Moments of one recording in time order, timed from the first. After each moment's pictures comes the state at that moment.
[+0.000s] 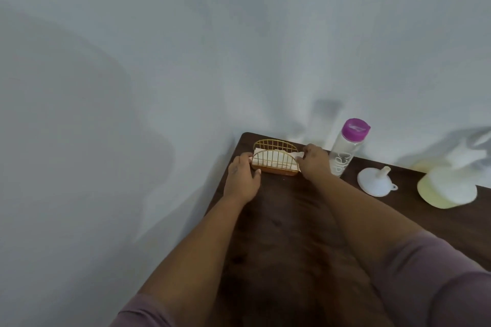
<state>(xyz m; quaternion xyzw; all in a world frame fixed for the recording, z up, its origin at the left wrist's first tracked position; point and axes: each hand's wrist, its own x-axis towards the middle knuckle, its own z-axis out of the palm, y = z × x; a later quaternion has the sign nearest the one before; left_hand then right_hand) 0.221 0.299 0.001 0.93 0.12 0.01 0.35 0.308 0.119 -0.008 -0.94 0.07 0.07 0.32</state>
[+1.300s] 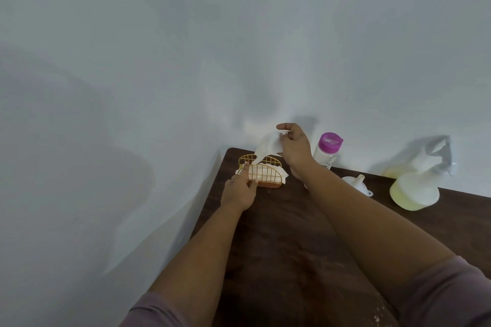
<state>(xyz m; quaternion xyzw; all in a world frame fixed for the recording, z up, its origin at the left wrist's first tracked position) 0.239 0.276 0.005 0.93 0.12 -0.08 0.32 0.300 0.136 0.086 -0.77 0.07 0.00 0.63</state>
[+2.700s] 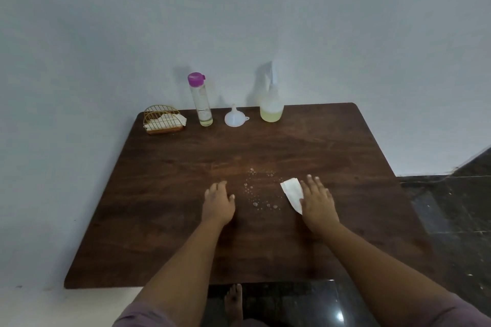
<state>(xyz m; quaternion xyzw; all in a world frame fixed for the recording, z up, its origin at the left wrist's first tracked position) -0.047 0.062 -0.017 0.96 0.01 -0.12 0.26 -0.107 -0.193 -0.032 -0.99 0.10 0.07 0.11</state>
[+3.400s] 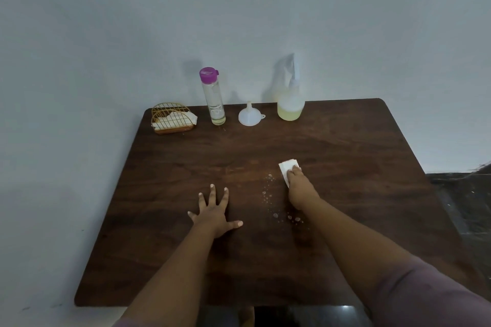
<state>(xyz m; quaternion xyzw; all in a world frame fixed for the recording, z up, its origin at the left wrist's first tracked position) -0.011 0.120 -0.029 0.93 -0.02 -0.36 0.06 0.007 -0.128 -0.039 -0.96 0.08 0.18 0.21</state>
